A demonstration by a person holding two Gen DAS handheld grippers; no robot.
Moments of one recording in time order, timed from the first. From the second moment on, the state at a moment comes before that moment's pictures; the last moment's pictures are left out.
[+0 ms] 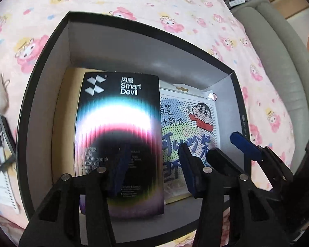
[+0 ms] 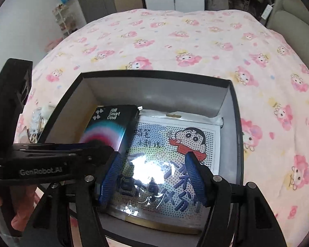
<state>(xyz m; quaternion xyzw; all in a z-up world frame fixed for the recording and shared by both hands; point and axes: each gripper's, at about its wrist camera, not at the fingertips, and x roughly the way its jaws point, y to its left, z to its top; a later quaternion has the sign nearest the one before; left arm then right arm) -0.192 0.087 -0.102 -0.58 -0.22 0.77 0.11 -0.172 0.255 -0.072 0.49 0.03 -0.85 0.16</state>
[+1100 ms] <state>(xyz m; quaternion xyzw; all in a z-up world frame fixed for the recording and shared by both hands) -0.195 0.130 -0.115 -0.62 -0.03 0.79 0.04 -0.188 0.266 -0.080 0.50 0.00 -0.85 0.14</state>
